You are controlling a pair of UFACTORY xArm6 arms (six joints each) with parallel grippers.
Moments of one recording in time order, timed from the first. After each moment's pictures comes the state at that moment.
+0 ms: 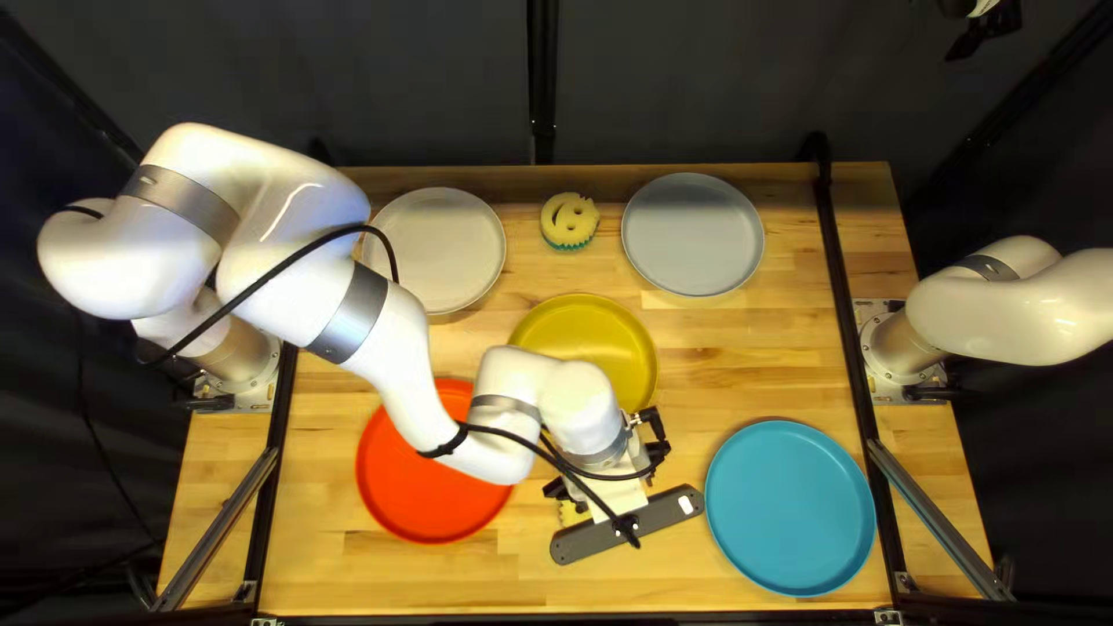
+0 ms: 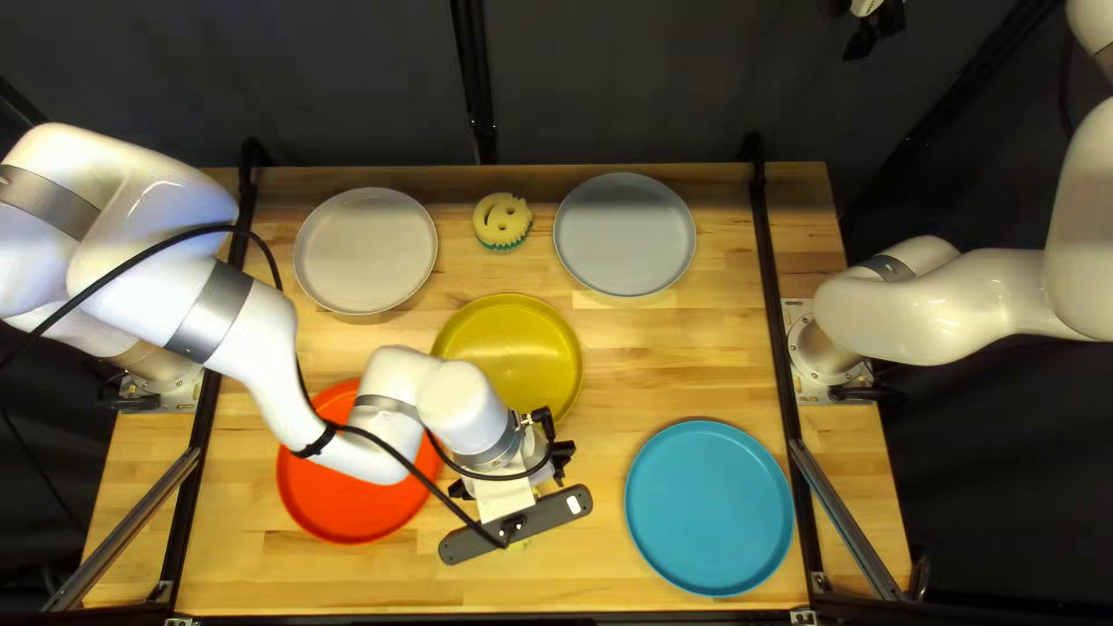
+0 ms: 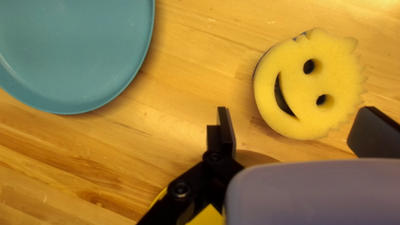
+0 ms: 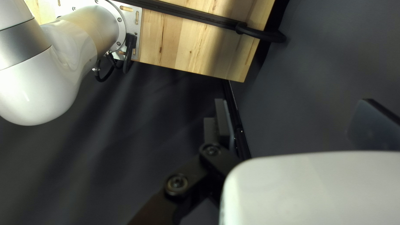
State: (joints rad) left arm -0.34 0.45 -1.35 -0.28 0.68 1.20; right arm -1.09 -0.57 -1.21 -0.08 1.79 -1.35
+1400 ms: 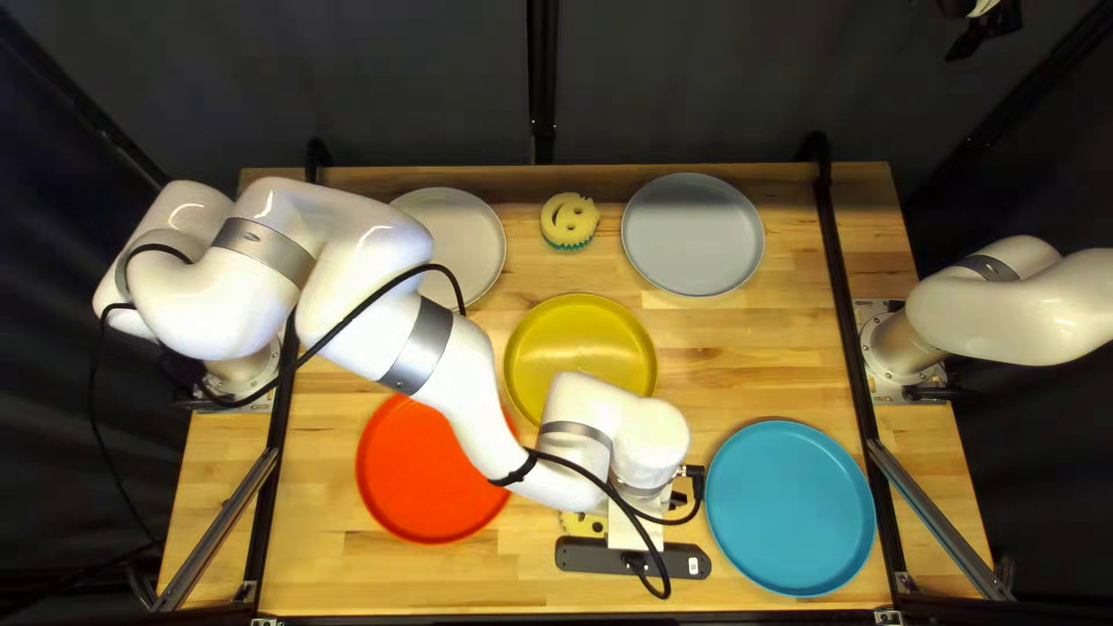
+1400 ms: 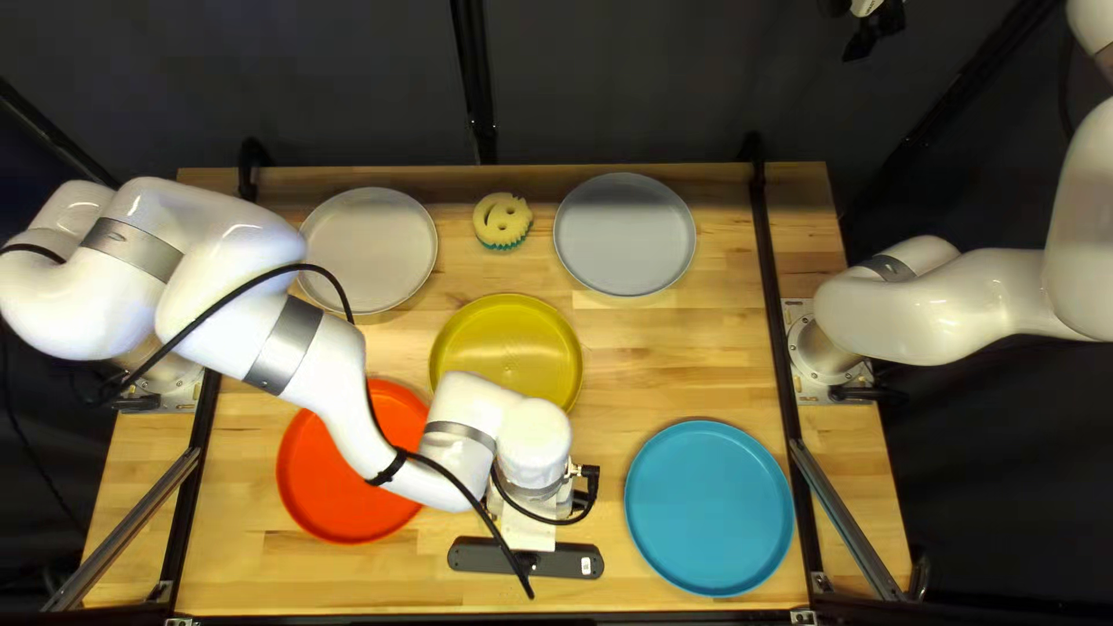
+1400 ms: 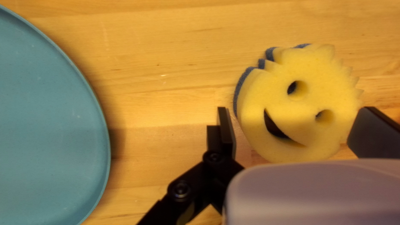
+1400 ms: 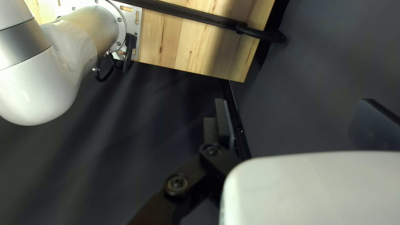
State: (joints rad) left arm -0.34 0.72 -1.73 -0.24 1.06 1.47; right arm -1.09 -0.57 -1.21 -0.08 1.79 -1.35
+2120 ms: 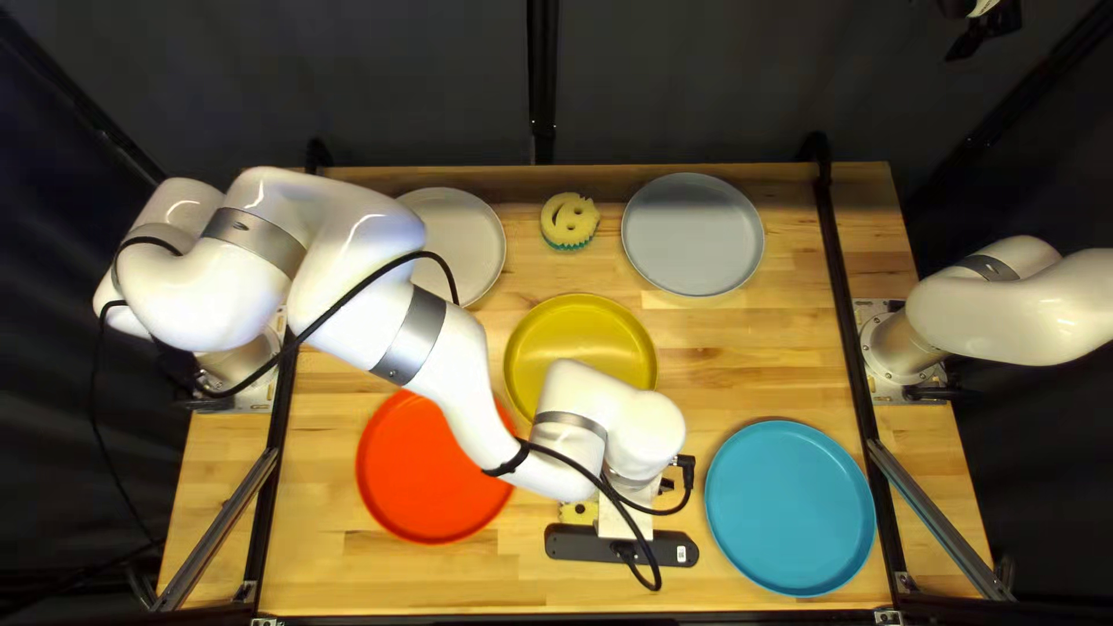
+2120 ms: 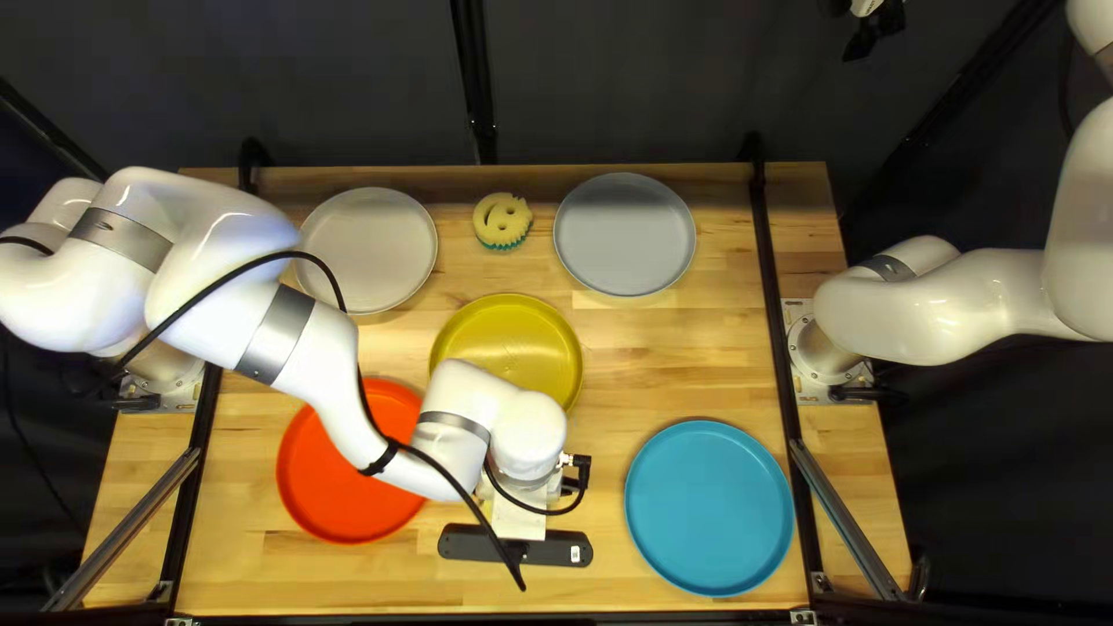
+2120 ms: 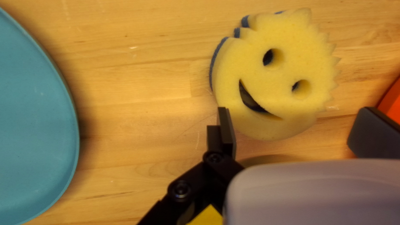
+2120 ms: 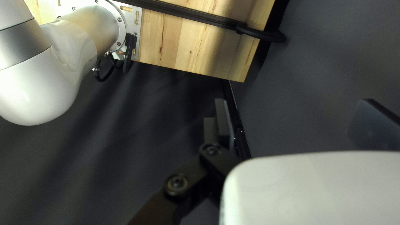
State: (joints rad) left arm -0.38 0.60 -1.59 -0.11 1.00 1.23; right arm -1.09 -0.57 -1.21 -0.08 1.79 -1.35
